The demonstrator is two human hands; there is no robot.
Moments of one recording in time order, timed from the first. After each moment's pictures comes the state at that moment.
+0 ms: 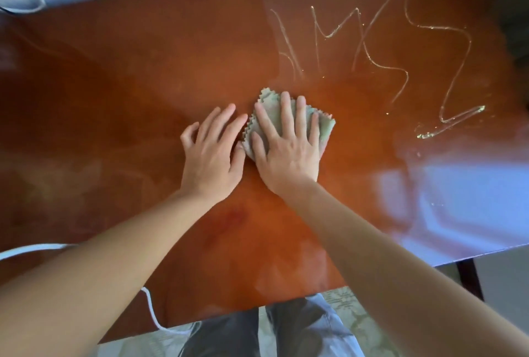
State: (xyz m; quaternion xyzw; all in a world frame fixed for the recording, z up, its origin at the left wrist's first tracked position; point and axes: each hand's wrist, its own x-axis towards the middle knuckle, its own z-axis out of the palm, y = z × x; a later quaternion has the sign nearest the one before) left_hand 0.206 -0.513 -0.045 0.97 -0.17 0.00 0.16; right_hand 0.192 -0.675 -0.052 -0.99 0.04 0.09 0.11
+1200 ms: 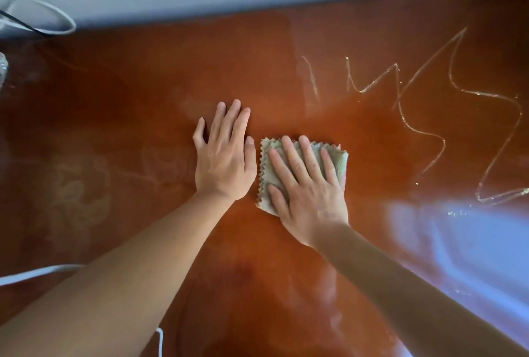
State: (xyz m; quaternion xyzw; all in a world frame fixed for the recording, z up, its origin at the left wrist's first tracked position) left_hand 0.289 -0.533 -0.063 0.99 -0.06 0.03 0.12; right_hand 0.220 -0.709 -0.052 -0.98 -0.16 0.11 0.08
